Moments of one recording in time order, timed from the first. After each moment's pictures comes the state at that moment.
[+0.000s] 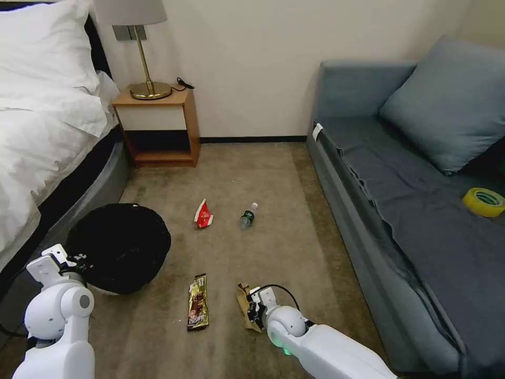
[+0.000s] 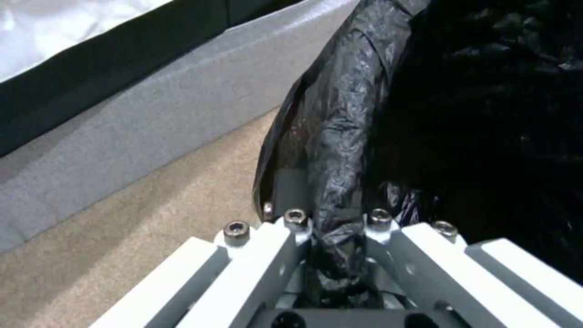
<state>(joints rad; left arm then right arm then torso) 1.24 -1.37 -0.92 -1.95 -0.55 0.69 -0.50 -0.80 1.20 -0.51 1.37 0.83 -0.48 0.40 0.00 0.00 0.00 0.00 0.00</state>
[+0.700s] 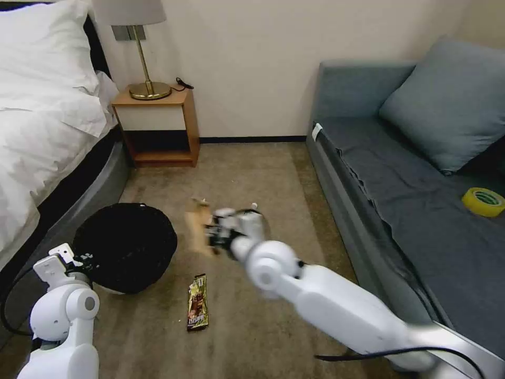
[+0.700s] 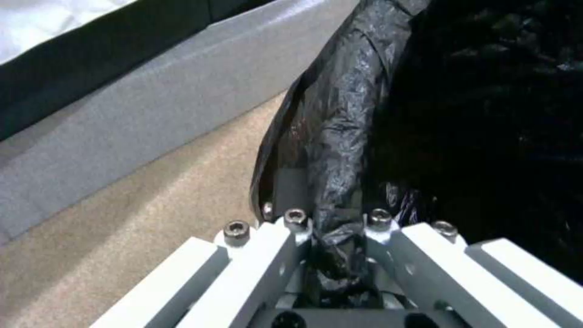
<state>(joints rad) 1.25 -1.38 -0.89 -1.97 -0.54 0.69 -0.50 -0.42 1.35 -0.63 1.79 1.18 -0.41 0.62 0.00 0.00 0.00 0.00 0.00</state>
